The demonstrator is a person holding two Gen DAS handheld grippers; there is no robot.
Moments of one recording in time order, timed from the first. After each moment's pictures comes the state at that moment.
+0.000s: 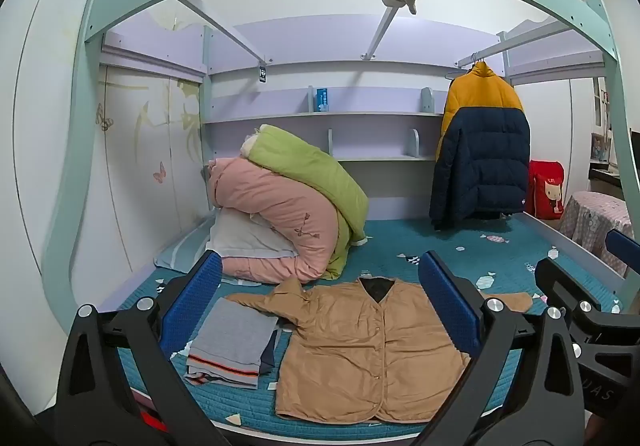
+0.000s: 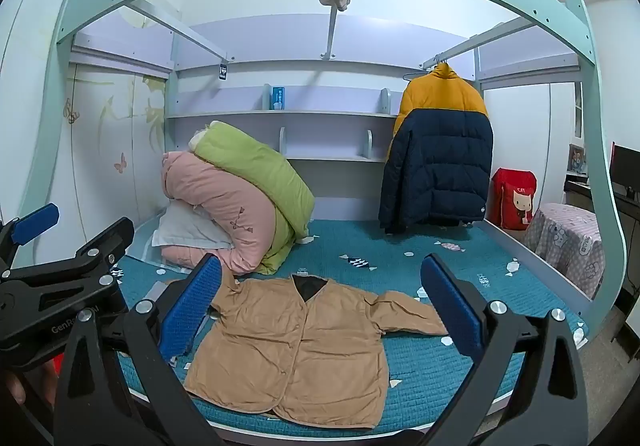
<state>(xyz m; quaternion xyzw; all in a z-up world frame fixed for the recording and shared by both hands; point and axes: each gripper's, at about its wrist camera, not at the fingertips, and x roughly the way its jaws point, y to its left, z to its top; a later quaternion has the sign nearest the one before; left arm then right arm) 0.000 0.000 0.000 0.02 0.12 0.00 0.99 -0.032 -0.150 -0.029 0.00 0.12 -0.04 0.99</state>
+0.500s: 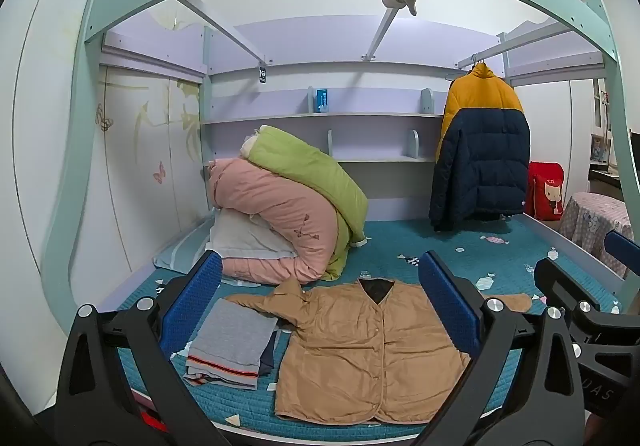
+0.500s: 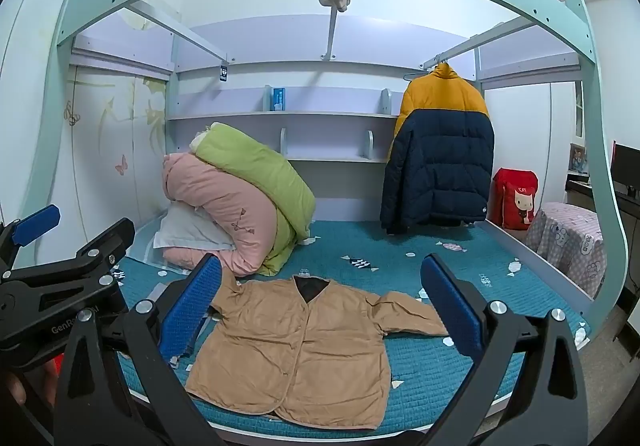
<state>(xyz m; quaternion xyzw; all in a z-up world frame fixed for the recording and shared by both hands) 0.000 0.000 0.000 0.02 0.12 0.00 0.99 -0.031 -0.152 -0.029 0.00 0.12 -0.04 0.99</state>
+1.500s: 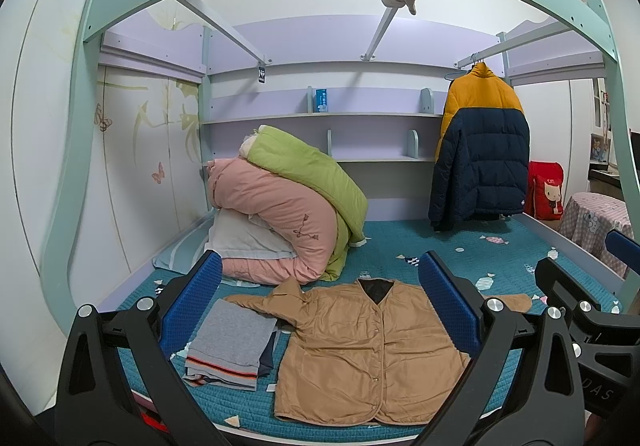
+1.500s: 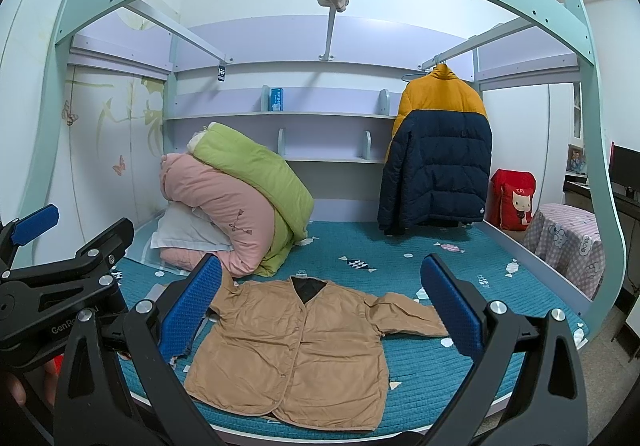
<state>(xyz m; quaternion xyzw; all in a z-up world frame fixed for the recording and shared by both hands) 0.000 0.000 0.000 0.02 0.12 0.00 0.99 -0.033 -0.149 -0.027 0.00 0.12 -0.04 0.99</state>
